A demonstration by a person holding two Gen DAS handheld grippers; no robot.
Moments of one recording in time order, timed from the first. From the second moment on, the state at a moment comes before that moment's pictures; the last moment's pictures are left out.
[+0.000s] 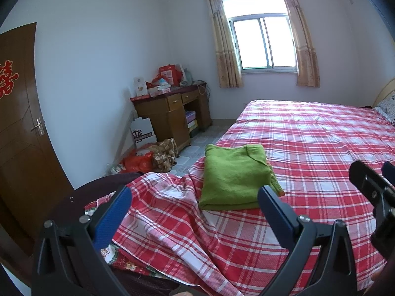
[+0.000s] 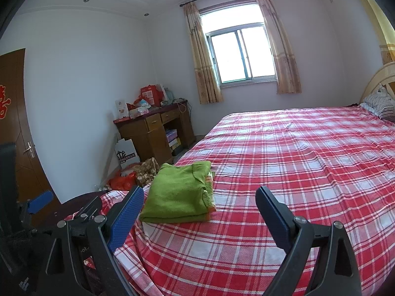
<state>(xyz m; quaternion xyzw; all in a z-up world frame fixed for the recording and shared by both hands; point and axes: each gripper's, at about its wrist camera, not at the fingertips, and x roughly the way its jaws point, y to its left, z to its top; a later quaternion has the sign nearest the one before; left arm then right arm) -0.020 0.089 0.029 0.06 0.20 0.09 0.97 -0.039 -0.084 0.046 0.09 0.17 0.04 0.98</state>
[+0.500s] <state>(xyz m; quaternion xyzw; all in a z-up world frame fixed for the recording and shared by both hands) -0.010 0.102 0.025 0.04 0.22 0.10 0.97 -0.037 -0.081 0.043 0.09 0.18 0.03 0.98</state>
